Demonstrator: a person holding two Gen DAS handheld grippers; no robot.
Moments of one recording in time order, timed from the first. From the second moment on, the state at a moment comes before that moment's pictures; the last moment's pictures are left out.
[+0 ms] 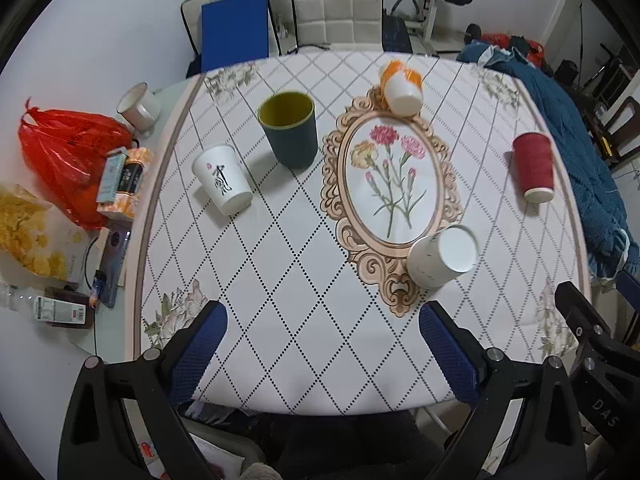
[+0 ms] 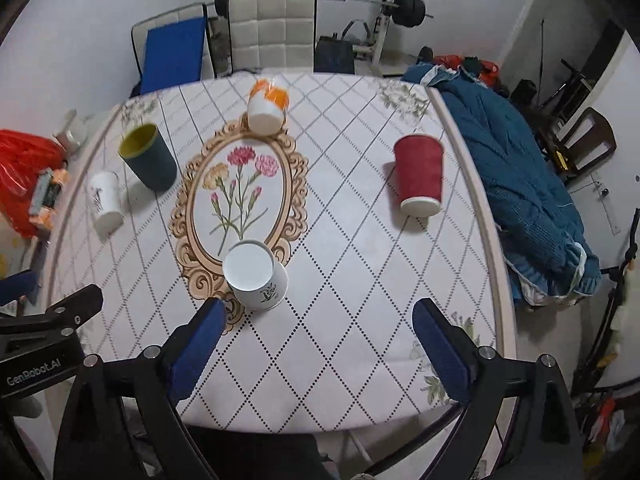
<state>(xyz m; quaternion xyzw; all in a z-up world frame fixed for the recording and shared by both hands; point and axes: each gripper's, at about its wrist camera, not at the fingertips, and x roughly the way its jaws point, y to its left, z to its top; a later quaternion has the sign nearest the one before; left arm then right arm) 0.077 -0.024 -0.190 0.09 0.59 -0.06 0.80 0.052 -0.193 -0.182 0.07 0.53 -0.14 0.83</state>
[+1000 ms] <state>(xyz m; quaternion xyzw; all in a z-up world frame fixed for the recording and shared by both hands) -0.064 -0.023 -0.016 0.05 0.48 -0.06 0.87 -0.126 -0.198 0.032 0.07 0.40 -0.11 0.91</state>
